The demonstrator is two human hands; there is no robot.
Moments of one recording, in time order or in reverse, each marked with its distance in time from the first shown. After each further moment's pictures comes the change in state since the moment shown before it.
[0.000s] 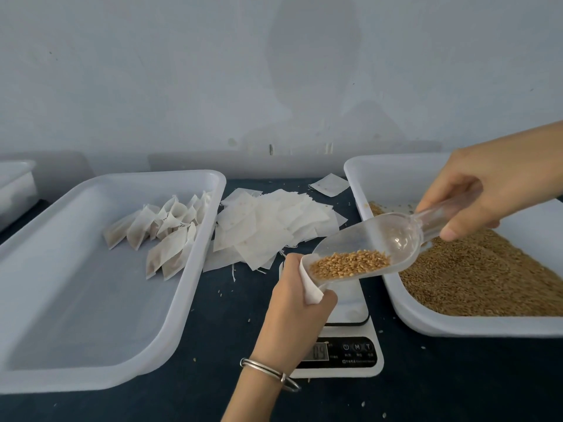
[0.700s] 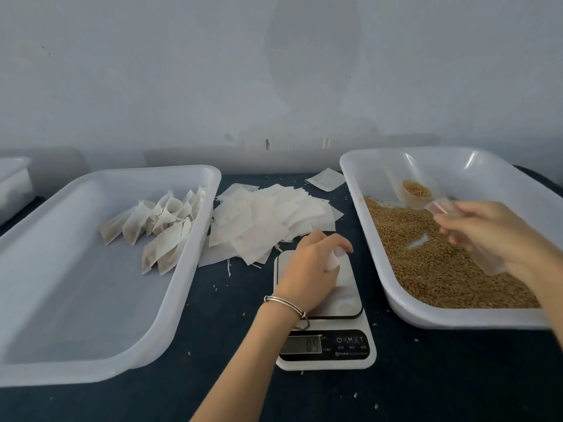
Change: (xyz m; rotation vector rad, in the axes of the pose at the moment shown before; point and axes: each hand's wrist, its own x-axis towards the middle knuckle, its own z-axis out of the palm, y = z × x) left_hand 0.059 -0.019 0.025 0.437 -0.161 0.251; right_hand 0.040 0.091 0.099 0.853 0.694 0.269
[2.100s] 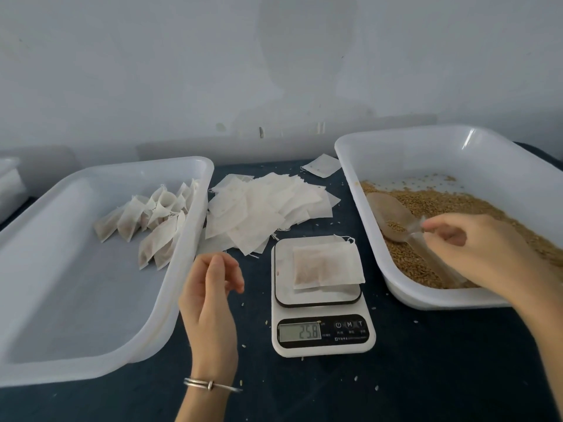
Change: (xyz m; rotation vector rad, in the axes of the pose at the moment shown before) left_hand -0.088 -0.007 -0.046 -0.662 0.798 -0.211; right_hand -0.037 0.024 0.023 -0.596 0.190 -0.255
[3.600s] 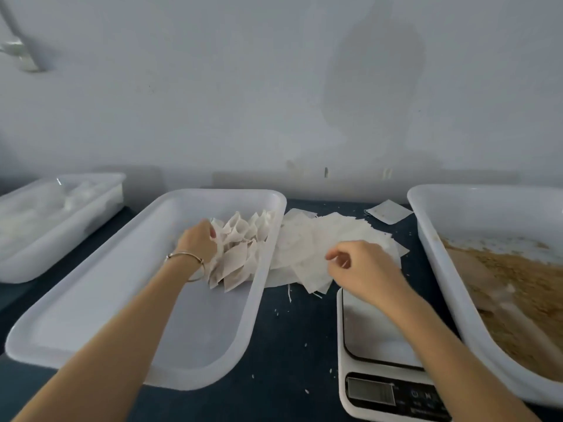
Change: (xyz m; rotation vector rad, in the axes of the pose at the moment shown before) left_hand 0.217 -0.030 -0.112 1.344 -0.230 -0.183; right_hand 0.037 -0.184 0.097 0.166 -0.250 -0.267
